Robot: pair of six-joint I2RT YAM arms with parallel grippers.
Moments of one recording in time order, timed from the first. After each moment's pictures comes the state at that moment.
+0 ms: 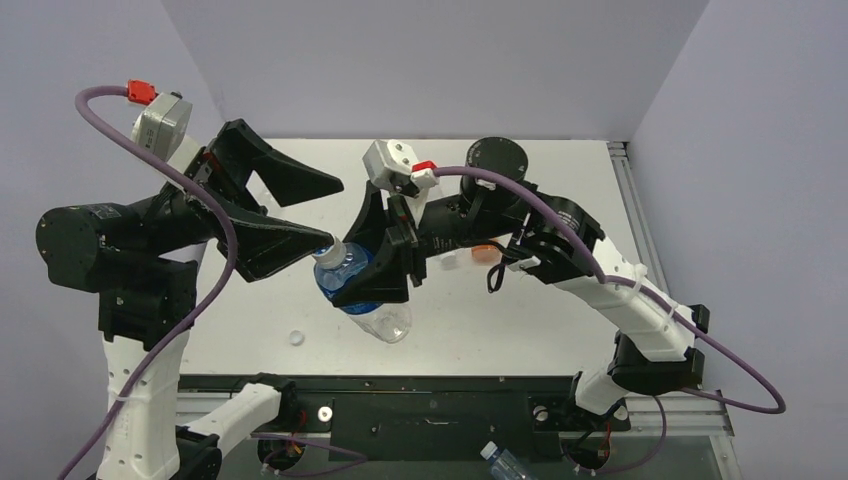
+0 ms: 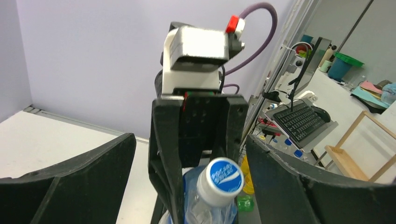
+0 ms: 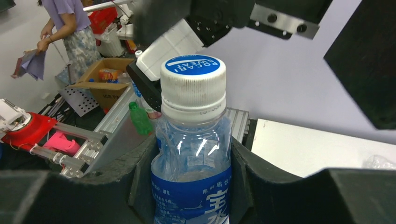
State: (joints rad) left arm -0.25 1.00 1.71 0.02 1.06 -1.01; right arm 1.16 1.57 2.14 -0.56 -0.76 0.11
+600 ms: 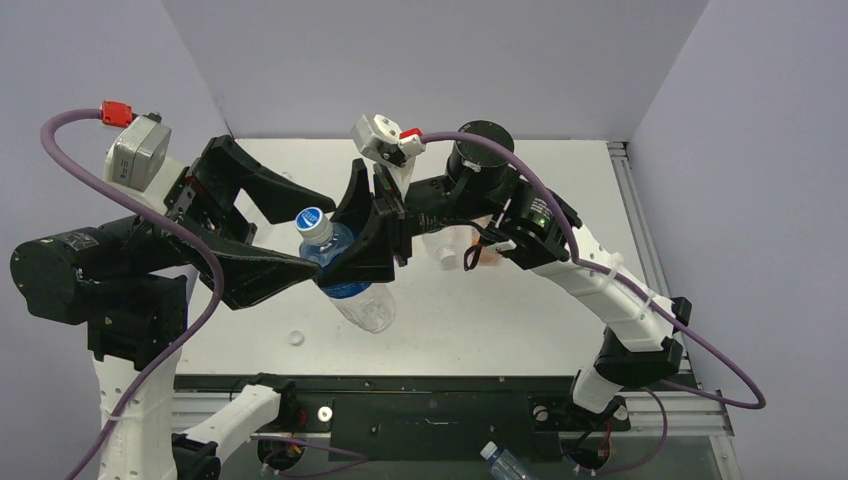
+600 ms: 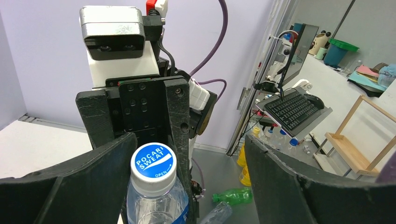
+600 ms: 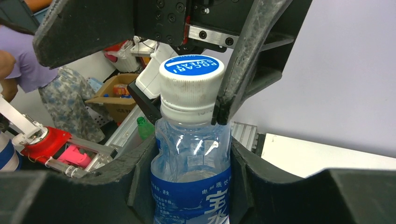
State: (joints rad) left arm -0.25 0.96 1.71 0.07 1.11 -1.05; right arm 1.10 1.65 2.19 -0.41 -0.85 0.25
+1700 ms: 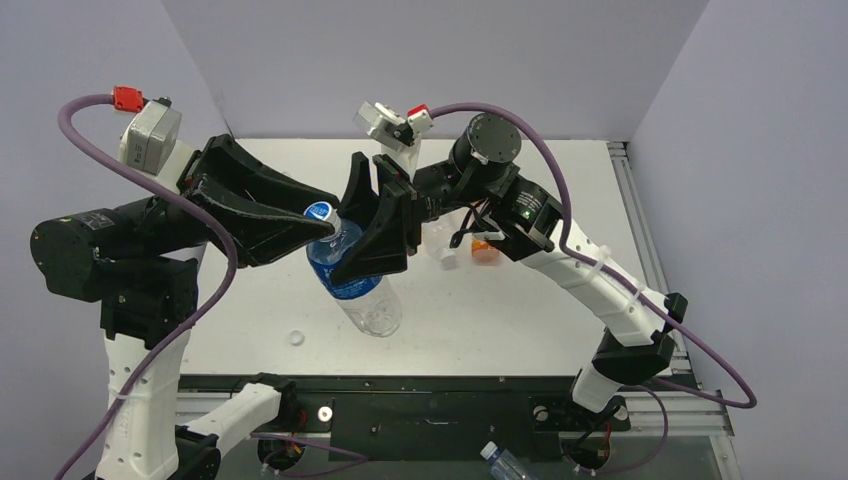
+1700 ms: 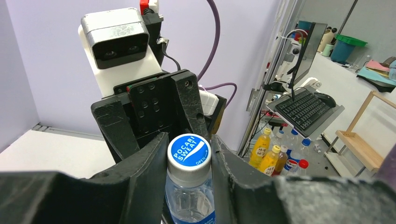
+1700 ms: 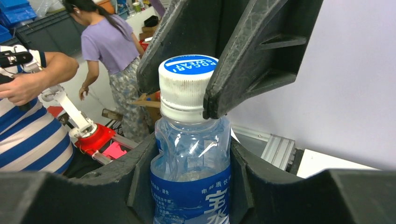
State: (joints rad) left arm -0.27 0.99 1.70 0.14 1.11 -1.01; right arm 1.04 1.66 2.12 -0.14 -1.05 0.51
